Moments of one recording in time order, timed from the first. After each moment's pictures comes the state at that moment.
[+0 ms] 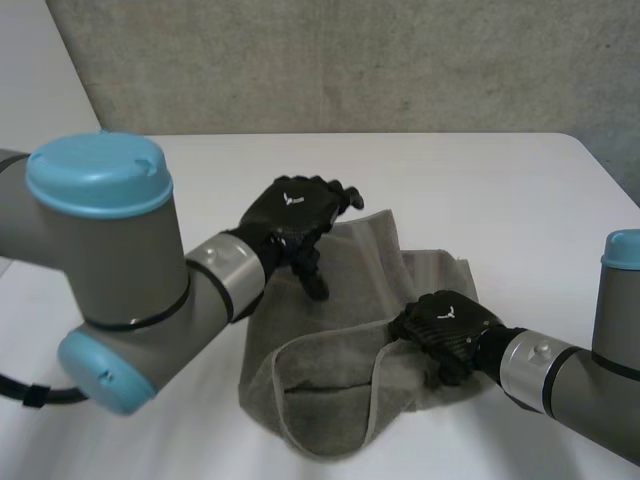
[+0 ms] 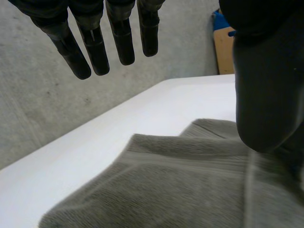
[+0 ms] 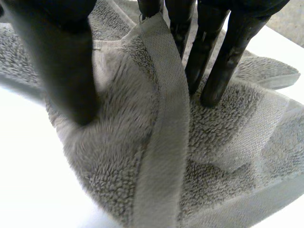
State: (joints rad) left arm 4.07 -2.01 -1.31 3.11 -1.39 3.24; right arm 1.86 -1.23 1.81 0.08 1.05 2.56; left_hand 0.38 0.38 0.39 0.38 0.39; right_hand 0.82 0.83 0.81 0.82 0.64
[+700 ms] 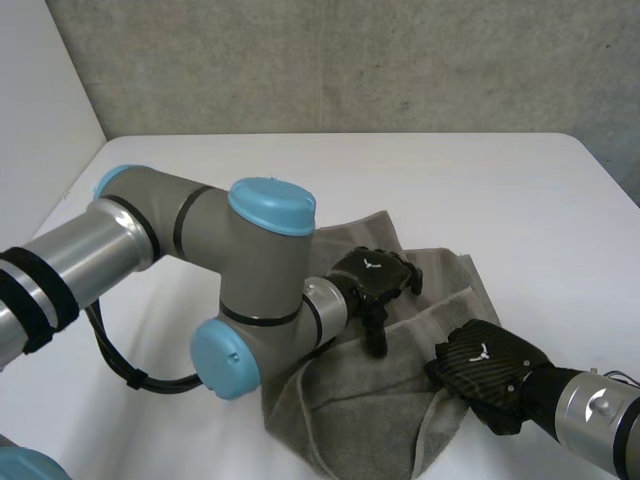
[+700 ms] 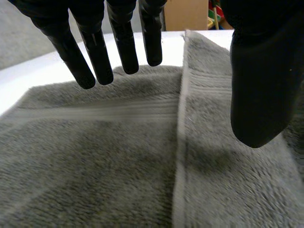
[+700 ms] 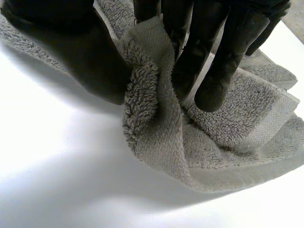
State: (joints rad) left arm 3.92 -2.46 -0.85 2.84 -1.34 3.24; right arm 1.71 -1.49 2.03 0.24 0.96 2.17; left_hand 0.49 0.49 0.49 0.49 0.50; right_hand 1.28 1.25 1.30 1.33 1.12
